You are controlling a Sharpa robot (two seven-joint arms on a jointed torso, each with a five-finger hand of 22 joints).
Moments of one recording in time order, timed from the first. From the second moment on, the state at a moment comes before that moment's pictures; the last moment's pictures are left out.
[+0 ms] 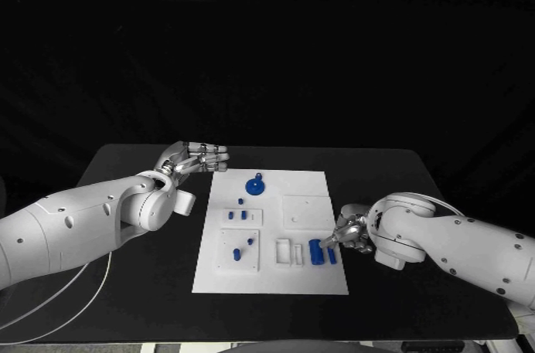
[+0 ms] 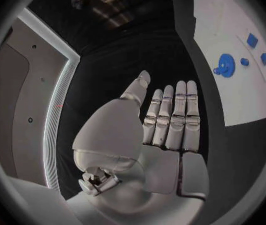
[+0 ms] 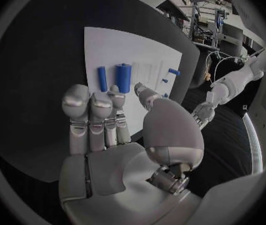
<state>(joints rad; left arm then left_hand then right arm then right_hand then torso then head) 1.15 -0.81 -0.11 1.27 -0.15 -0.27 0.41 1.33 0.02 0.05 -0.17 0.13 1.03 0.13 0.06 0.06 1.12 0.12 0.06 0.06 1.16 0.12 0.07 0.07 0.07 1.02 0.10 0.12 0.22 0.95 -0.79 0.11 1.53 -1.17 0.10 -0.69 1.06 -0.17 0.37 0.08 0.06 1.15 0.06 0.07 0.13 1.39 -0.04 0.76 1.20 1.44 -0.09 0.98 1.05 0.06 1.46 -0.12 0.83 1.31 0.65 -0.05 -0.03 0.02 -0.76</state>
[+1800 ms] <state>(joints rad) 1.15 -0.81 -0.12 1.30 -0.12 -0.25 0.40 1.33 0.02 0.02 -0.16 0.13 1.02 0.13 0.06 0.06 1.10 0.13 0.06 0.06 1.14 0.13 0.07 0.07 0.07 1.01 0.11 0.12 0.19 0.91 -0.61 0.06 1.39 -1.33 0.04 -0.70 1.06 -0.18 0.36 0.13 0.05 1.14 0.06 0.07 0.58 1.40 -0.03 0.77 1.24 1.45 -0.09 1.00 1.12 0.06 1.46 -0.12 0.87 1.31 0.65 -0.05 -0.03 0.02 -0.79</state>
